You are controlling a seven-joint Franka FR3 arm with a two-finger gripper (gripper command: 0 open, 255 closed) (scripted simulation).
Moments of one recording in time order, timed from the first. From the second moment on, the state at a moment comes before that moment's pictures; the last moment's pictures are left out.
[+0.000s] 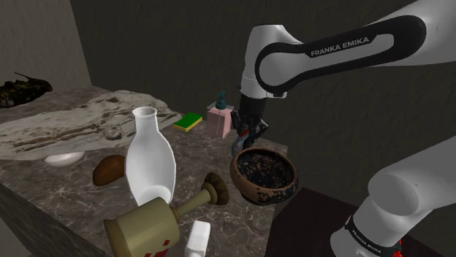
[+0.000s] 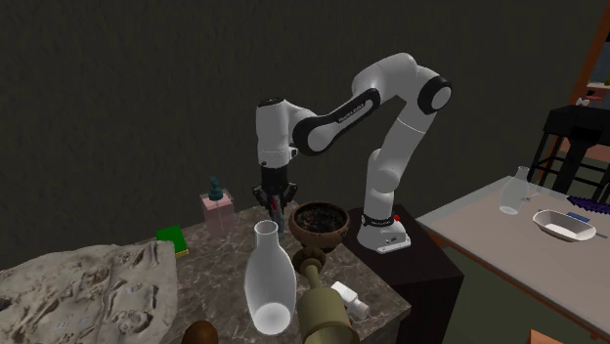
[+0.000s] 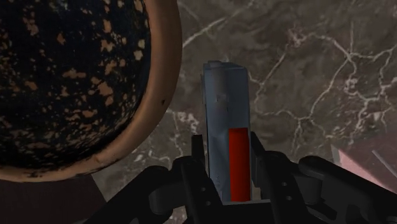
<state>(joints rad) -0.35 -0.40 0.65 -2.35 0.26 2.02 1.60</state>
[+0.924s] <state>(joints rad) -0.35 -0.44 0.61 -2.19 0.25 1.82 1.60</state>
